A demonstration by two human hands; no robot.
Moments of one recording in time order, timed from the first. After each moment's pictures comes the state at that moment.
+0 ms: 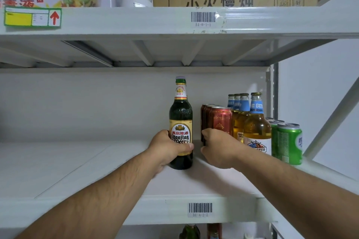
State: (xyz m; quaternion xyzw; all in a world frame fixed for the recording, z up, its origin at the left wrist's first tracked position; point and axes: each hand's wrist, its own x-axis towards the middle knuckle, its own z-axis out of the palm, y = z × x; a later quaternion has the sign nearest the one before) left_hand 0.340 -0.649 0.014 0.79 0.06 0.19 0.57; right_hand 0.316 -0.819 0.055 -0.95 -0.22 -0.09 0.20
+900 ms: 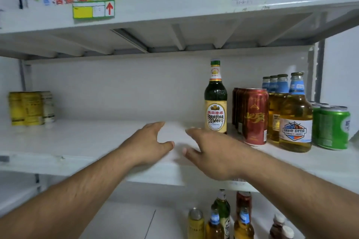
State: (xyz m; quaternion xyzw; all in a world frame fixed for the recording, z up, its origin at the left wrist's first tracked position) left_hand 0.201 -0.559 0.008 0.95 0.12 0.19 0.20; right_hand 0.226 -0.765 0.026 -0.90 -0.41 -0.10 0.11
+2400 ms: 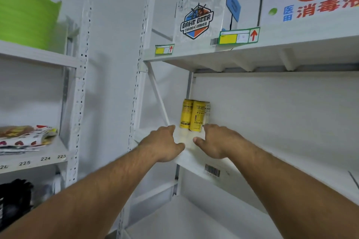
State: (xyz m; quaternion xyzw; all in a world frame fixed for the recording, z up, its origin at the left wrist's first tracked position) left_hand -0.033 -0.142 0.012 0.87 0.42 0.24 0.14; right_hand 0.115 -0.233 0.047 -0.83 -0.53 -0.14 0.05
